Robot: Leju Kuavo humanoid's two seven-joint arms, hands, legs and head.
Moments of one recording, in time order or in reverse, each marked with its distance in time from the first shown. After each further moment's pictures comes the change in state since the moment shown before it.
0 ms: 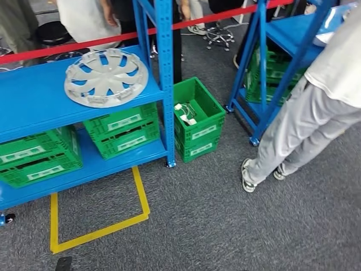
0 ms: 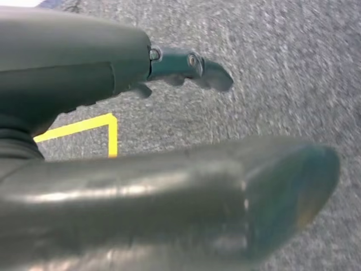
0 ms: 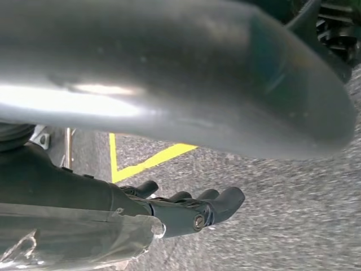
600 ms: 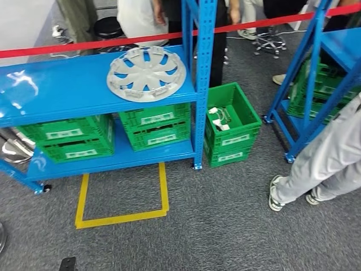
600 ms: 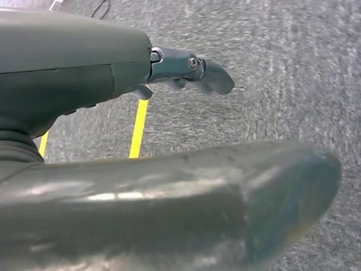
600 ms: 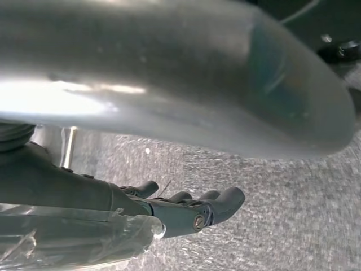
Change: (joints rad) left arm -0.001 0.004 0.002 0.000 0.012 -0.012 0.022; right arm -0.001 0.001 -0.005 0.000 0.059 0.006 0.027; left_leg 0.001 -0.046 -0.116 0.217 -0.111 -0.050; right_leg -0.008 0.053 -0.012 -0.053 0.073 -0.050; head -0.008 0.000
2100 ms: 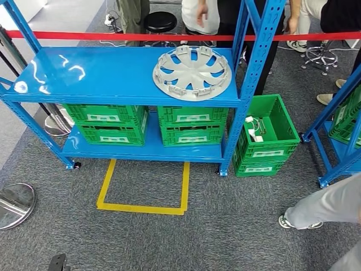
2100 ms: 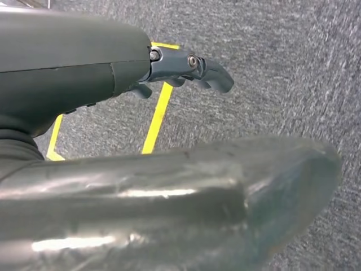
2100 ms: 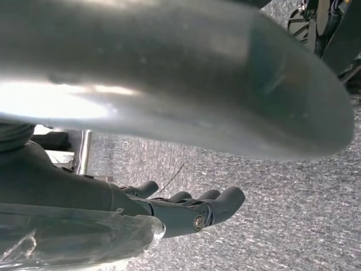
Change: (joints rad) left arm 0.098 0.101 -0.430 -0.099 0.495 -0.085 0.194; right arm 0.108 -0.099 0.365 -0.073 -0.497 -0.053 0.083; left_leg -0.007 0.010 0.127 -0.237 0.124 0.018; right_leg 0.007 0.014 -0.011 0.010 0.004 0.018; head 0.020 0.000
